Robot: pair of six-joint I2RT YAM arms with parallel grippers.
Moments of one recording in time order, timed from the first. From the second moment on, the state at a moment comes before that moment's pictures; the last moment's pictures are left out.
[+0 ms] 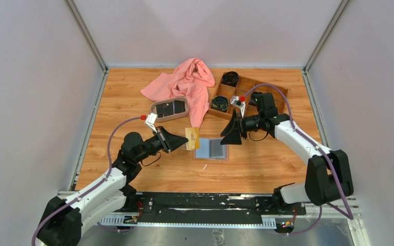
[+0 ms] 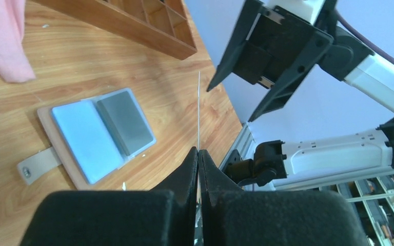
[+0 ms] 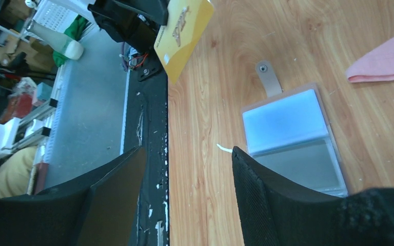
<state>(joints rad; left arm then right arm) -0.49 0.81 0.25 0.51 0.46 -0.93 0.30 1.34 0.88 -0.36 -1.26 -0.25</state>
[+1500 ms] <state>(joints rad) -0.74 1.34 0.23 1.20 0.38 -1.09 0.35 1.47 0.84 0.00 -1.34 0.22</state>
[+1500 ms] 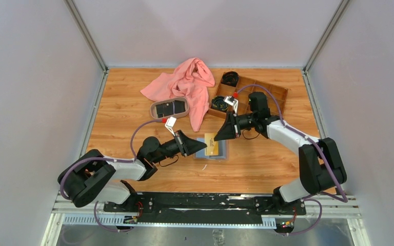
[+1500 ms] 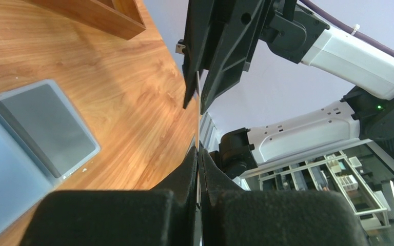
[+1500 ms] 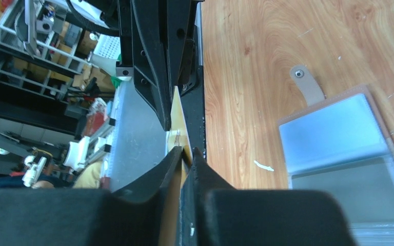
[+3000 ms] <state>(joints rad) -0.65 1.43 0.15 1.31 0.47 -0.72 0.28 1.71 1.16 -0.83 -1.38 -0.68</state>
